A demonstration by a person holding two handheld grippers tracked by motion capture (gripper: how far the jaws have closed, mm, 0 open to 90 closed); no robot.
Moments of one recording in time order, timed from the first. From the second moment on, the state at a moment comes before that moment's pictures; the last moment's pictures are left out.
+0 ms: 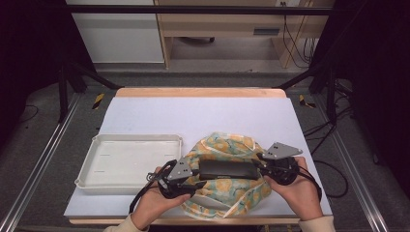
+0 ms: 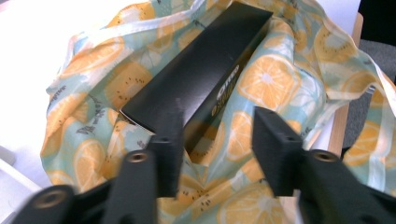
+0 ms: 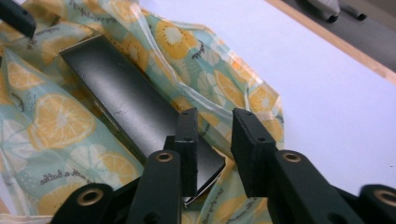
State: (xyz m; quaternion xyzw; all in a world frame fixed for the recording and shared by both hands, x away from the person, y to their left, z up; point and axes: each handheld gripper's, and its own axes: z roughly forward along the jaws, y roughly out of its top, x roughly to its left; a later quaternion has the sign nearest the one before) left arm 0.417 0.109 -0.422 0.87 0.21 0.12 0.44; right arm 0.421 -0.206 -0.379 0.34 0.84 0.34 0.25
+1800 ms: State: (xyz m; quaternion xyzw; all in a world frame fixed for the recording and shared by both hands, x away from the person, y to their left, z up) left arm 0.442 0.145 -0.400 0.84 0.26 0.13 0.46; right arm 0.473 -0.171 -0.417 0.21 0.95 0.19 0.11
